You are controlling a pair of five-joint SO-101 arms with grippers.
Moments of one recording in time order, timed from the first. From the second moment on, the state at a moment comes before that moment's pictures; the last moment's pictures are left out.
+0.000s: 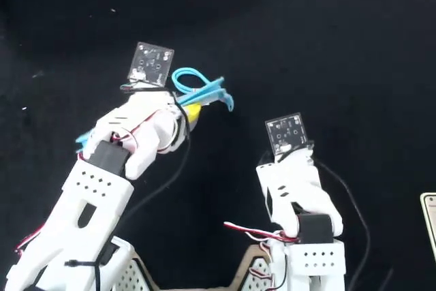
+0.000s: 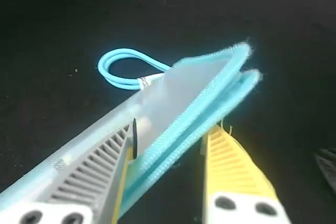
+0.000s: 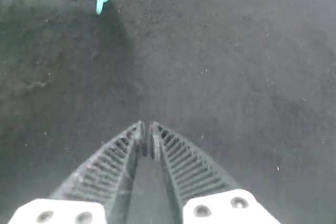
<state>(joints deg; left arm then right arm) 16.5 -45.1 47.4 41.4 3.1 -1.1 -91.8 86.6 59.3 13.5</state>
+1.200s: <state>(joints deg) 1.9 -52.4 46.6 65.2 -8.8 -1.1 -91.8 86.6 58.1 8.7</state>
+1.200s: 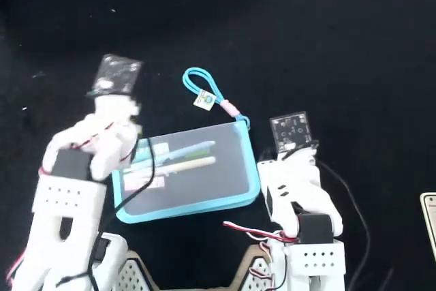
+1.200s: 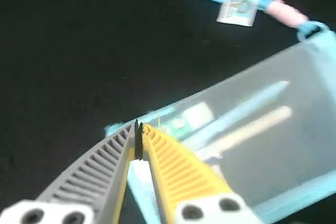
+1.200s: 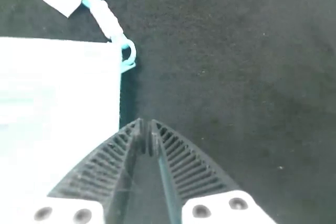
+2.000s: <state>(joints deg) -1.5 -88.8 80.2 65.2 -11.4 -5.2 -91.8 86.6 59.9 -2.9</state>
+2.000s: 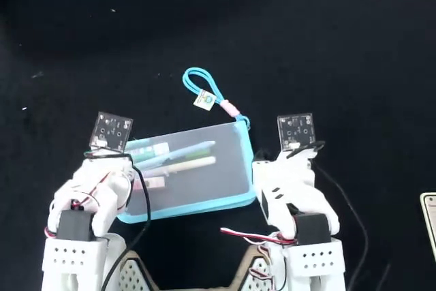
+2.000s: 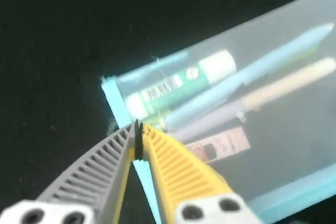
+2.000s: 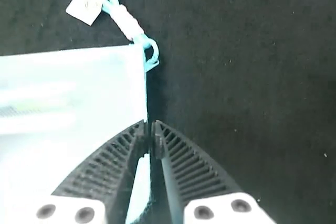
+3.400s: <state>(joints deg) -21.6 -103.8 96.1 72.2 -2.4 -1.5 -103.1 96.7 74.0 -2.7</state>
